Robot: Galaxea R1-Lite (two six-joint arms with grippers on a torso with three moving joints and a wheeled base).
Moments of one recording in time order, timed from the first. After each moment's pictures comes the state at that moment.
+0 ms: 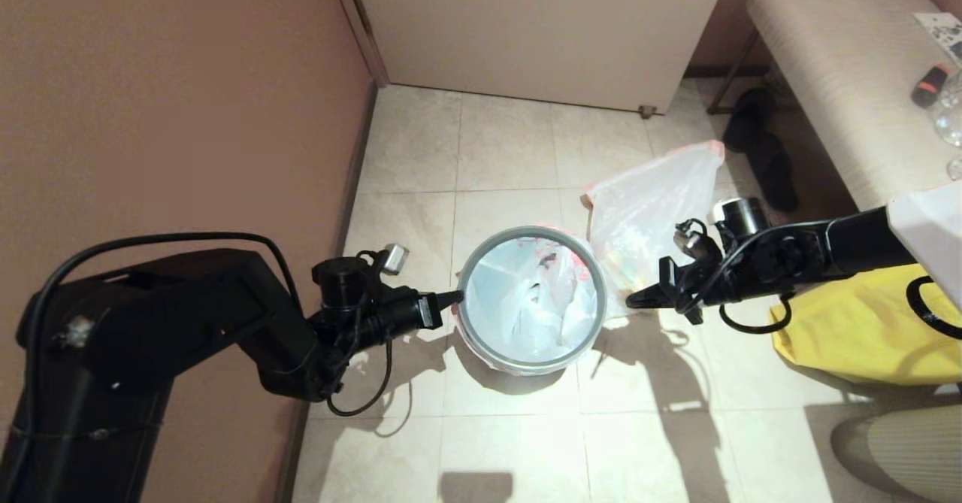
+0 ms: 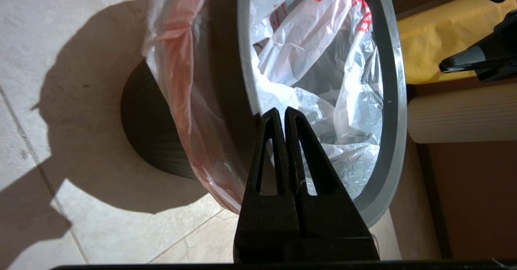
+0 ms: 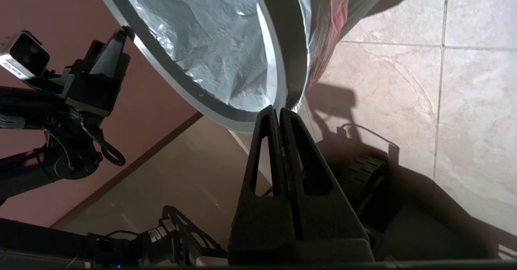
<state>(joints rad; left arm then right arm) -0.25 2.35 -1.00 -1.15 -0.57 -0.32 0.13 2.25 -1.56 0.14 0.74 0.52</state>
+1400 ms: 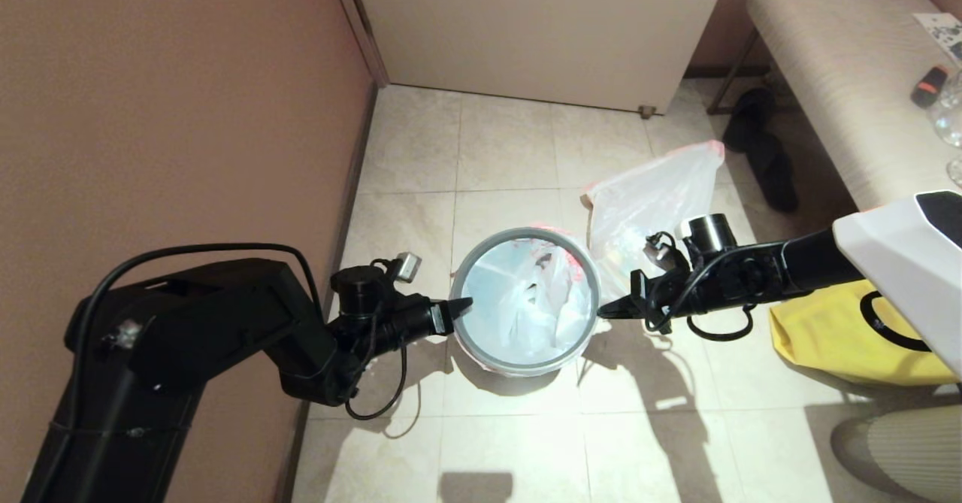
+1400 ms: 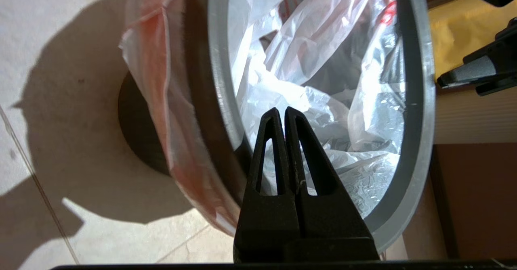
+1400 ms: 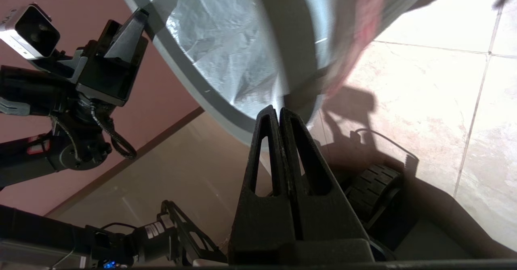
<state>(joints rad) -0.27 2.42 -1.04 -1.18 -0.54 -0.32 0.20 2.32 -1.56 0.02 0.76 0.55</state>
